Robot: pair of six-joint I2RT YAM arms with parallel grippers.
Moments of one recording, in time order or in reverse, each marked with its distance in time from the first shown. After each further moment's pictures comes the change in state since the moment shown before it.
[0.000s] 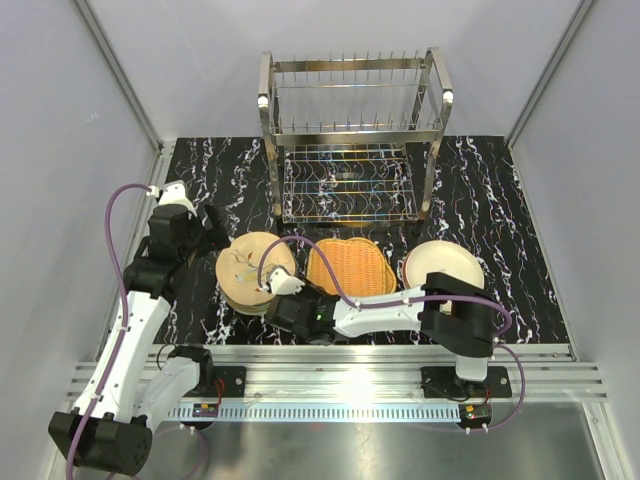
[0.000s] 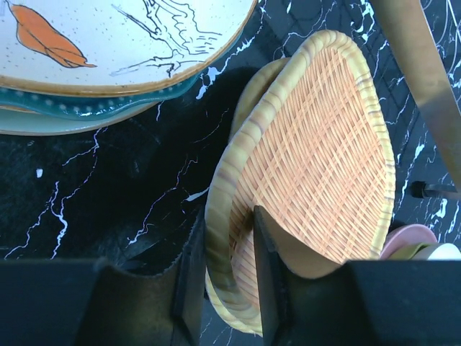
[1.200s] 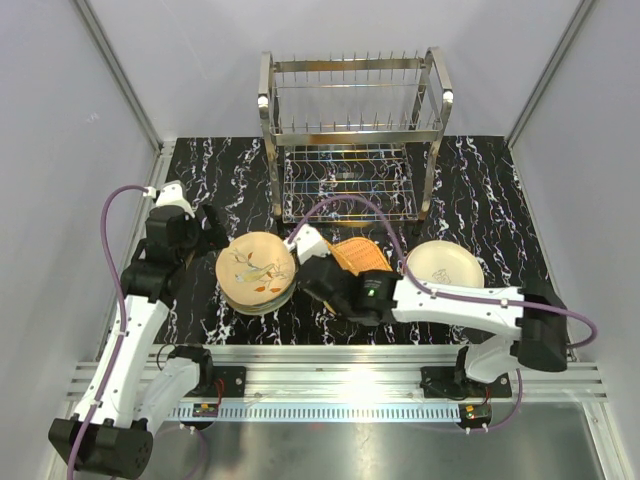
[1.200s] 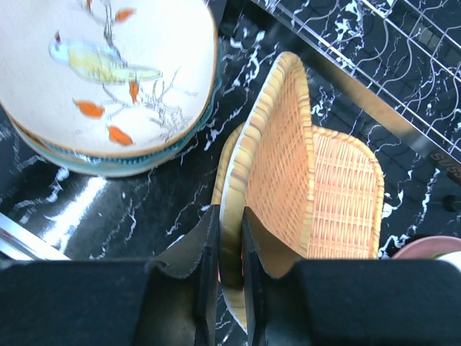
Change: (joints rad) left arm 0.009 -0.023 0.000 0.003 0.014 0.000; right arm -0.058 -0.363 0.020 -0.072 -0.176 0.073
